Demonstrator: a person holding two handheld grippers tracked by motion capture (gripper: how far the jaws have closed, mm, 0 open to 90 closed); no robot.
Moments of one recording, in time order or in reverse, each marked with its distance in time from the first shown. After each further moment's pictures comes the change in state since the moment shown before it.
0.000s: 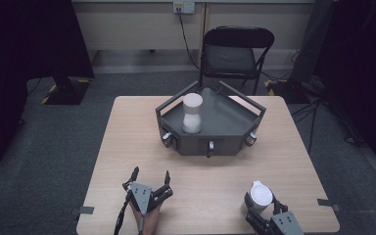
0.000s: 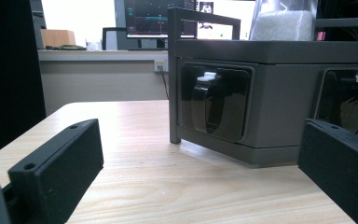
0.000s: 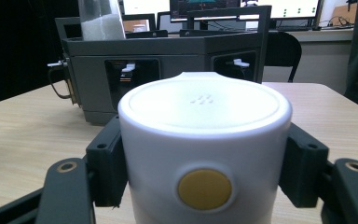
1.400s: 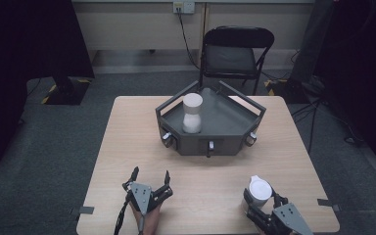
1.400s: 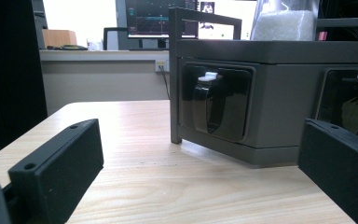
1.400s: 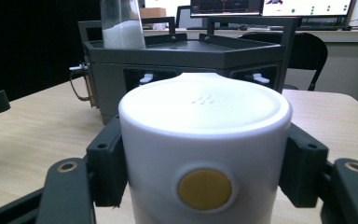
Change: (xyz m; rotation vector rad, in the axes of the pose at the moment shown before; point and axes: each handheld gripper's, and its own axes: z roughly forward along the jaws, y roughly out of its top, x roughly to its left) left arm -0.001 0.000 0.000 0.000 0.005 0.000; right arm -0.016 0.031 0.009 0.032 0.091 -0.033
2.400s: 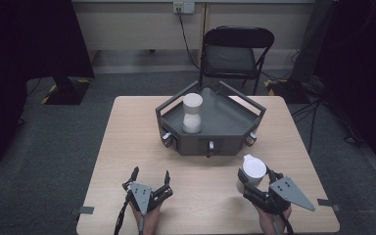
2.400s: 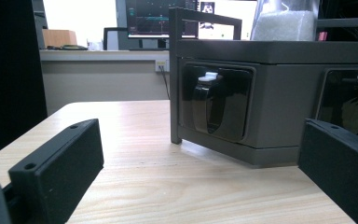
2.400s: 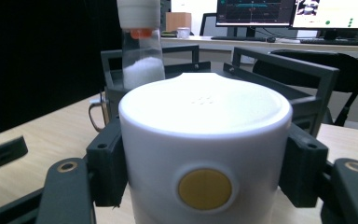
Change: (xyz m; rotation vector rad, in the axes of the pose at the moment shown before) left arm 0.000 0.000 0.000 0.000 0.000 -0.001; right arm -0.022 0.055 0.042 -0.017 0.114 -0.021
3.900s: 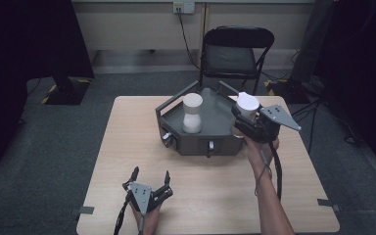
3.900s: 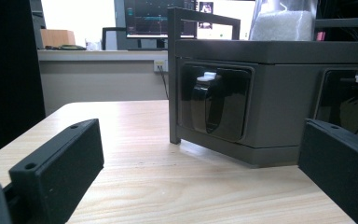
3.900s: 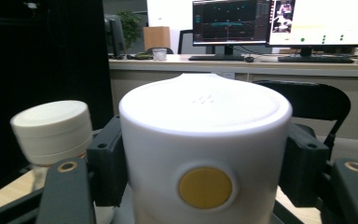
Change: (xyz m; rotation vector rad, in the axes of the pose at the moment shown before) left arm 0.001 0.000 0.000 0.001 -0.006 0.001; right arm -0.023 0.090 0.129 -0.035 -0.103 0.036
